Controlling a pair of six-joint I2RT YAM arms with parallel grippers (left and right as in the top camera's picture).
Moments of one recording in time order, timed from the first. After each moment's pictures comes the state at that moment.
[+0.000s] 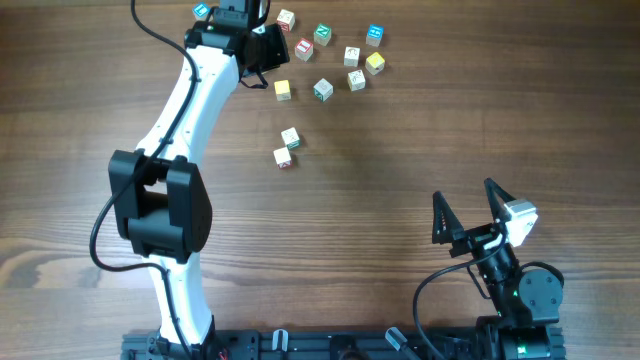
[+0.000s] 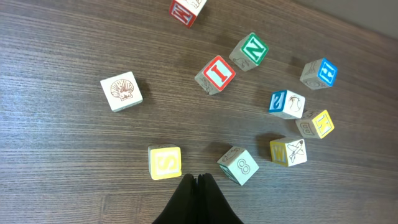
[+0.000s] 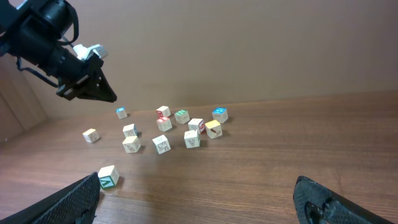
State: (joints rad) left arm -0.22 2.13 1.89 -0.73 0.11 -0.44; right arm 0.05 0.01 0.01 0.02 -0.26 0.22
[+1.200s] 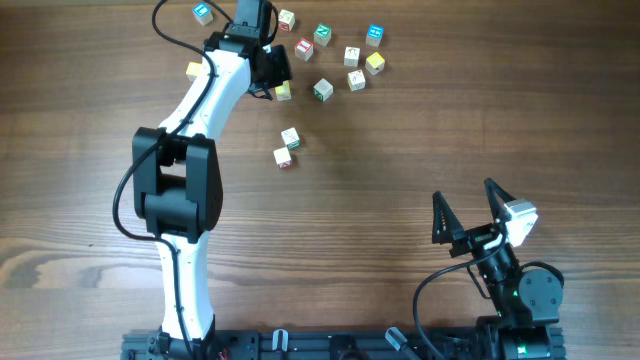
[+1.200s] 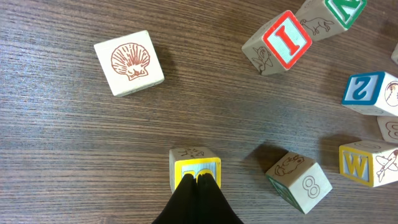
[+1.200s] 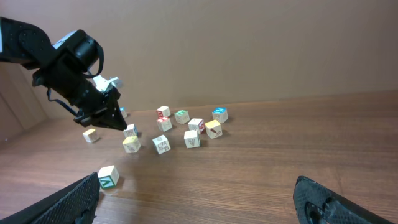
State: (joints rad) left arm -0.22 2.27 1.89 -0.72 0.08 -0.44; right arm 0.05 0.01 0.01 0.02 -0.26 0.22
